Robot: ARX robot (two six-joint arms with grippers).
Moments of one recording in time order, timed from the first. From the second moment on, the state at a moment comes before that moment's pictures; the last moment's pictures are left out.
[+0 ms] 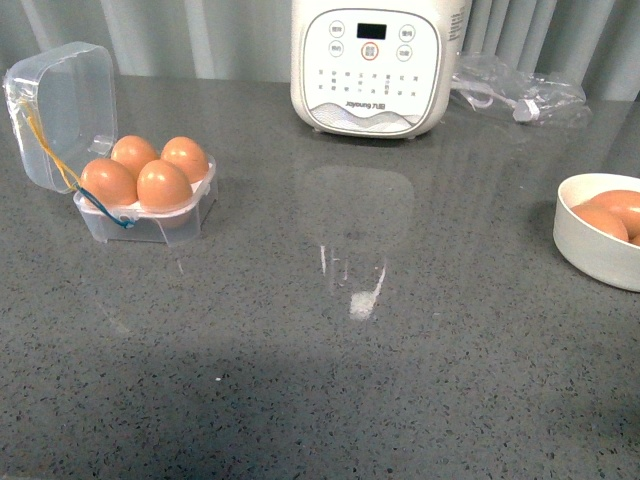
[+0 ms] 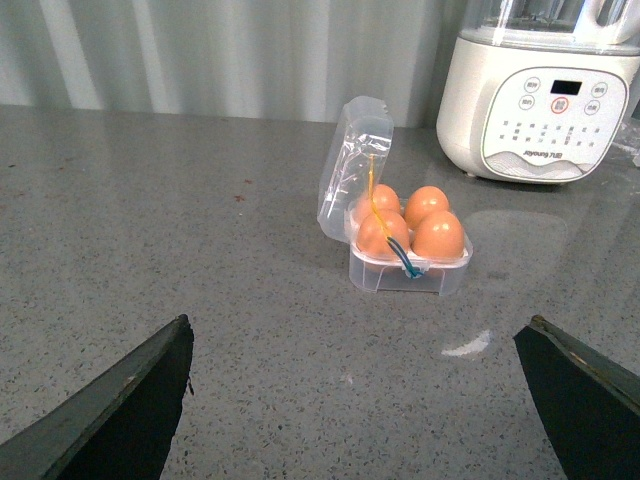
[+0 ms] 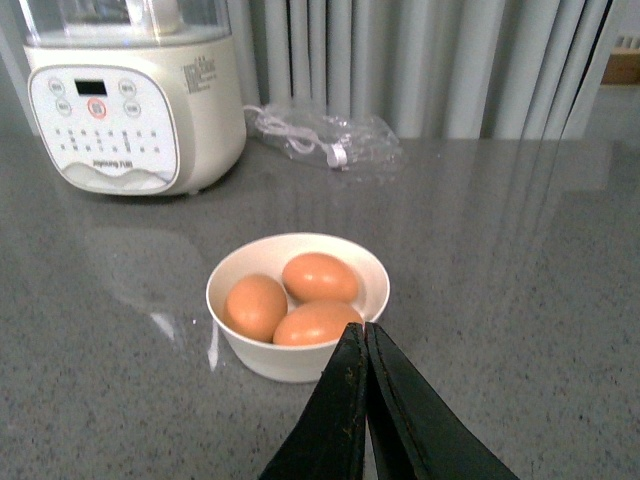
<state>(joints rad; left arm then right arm) 0.00 0.00 0.03 0.00 0.00 0.00 0.00 0.68 0.01 0.66 0.00 0.00</state>
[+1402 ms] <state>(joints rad) 0.00 0.00 0.03 0.00 0.00 0.00 0.00 0.00 0.01 0.00 0.00 0.00</state>
